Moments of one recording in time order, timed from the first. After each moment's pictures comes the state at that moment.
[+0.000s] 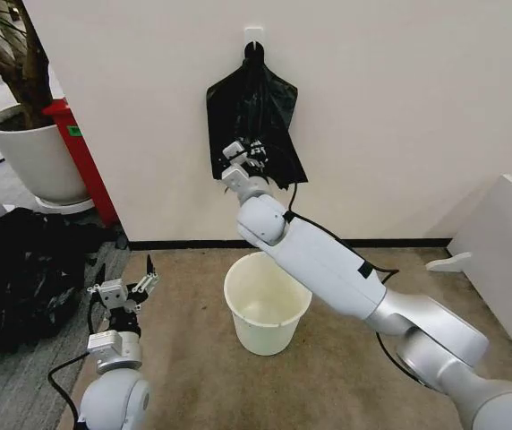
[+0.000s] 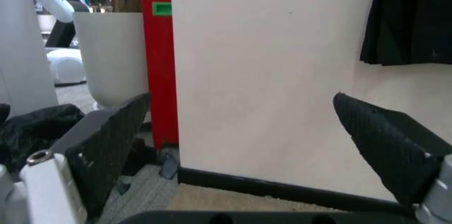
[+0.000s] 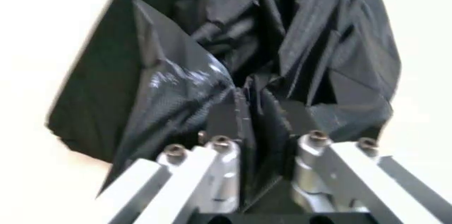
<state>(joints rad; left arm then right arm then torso) 1.48 -1.36 -0.56 -2.02 -0.17 -0.11 -0.30 -0.23 1.36 -0.40 1.44 0.16 -0.56 0.56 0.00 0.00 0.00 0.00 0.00</state>
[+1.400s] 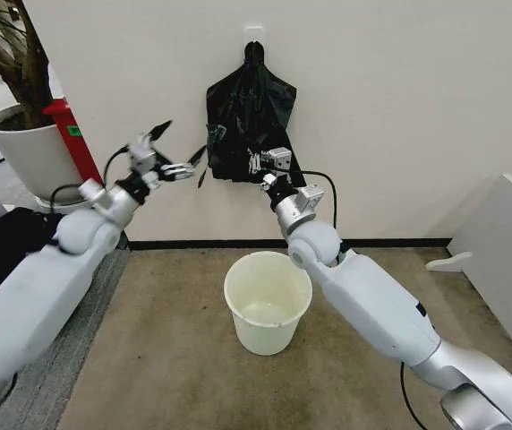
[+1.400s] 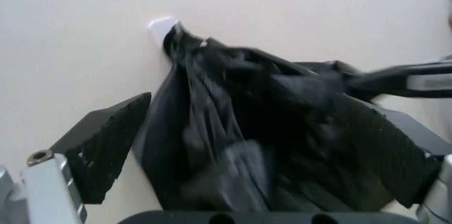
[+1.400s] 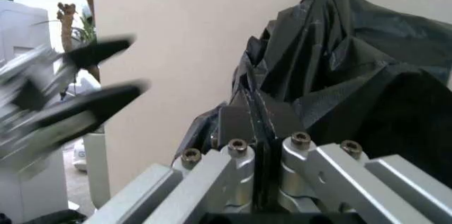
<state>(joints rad) 0.50 -0.81 -0.08 -1.54 -0.64 -0.34 0.37 -0.45 1.23 -0.21 1.62 0.64 0.12 0.20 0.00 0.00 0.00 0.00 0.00</state>
